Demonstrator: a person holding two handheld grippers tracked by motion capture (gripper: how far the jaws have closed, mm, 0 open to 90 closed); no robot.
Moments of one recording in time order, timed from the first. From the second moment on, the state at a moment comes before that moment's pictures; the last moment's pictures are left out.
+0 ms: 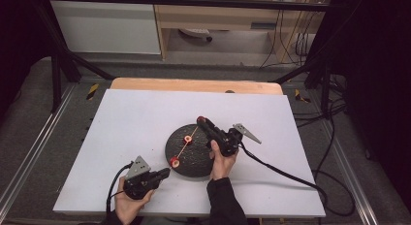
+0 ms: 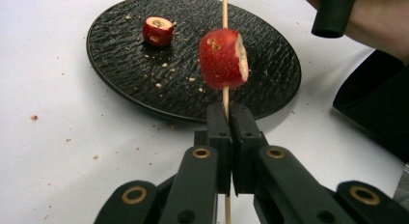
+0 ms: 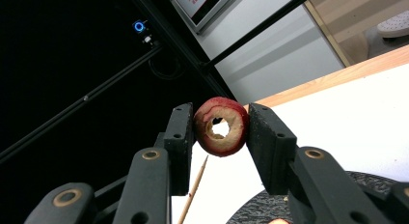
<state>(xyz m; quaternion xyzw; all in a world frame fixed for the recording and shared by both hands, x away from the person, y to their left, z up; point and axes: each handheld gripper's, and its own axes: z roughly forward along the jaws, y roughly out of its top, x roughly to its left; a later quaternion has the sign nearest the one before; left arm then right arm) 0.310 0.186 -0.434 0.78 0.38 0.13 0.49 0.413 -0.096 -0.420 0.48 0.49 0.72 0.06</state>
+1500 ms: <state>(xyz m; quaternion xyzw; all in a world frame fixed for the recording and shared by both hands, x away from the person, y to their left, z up) 0.343 0.141 -0.401 0.75 0.41 0.13 0.51 0.403 -0.093 -0.422 0.47 0.50 0.73 0.04</state>
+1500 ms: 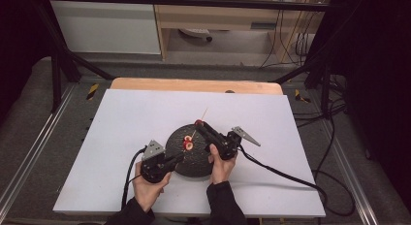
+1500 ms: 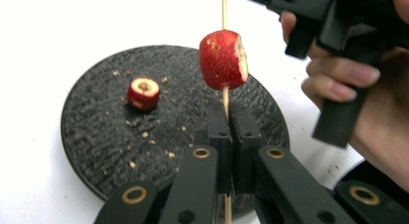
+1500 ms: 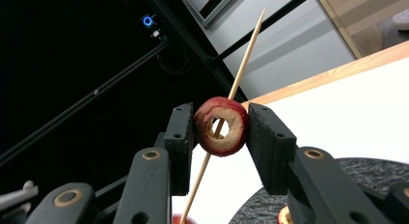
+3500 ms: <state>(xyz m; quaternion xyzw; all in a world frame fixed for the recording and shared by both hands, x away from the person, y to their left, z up) 0.320 0.260 -0.430 0.79 0.37 0.14 0.46 0.413 -0.099 -0.401 0.37 0.83 0.41 0.05</state>
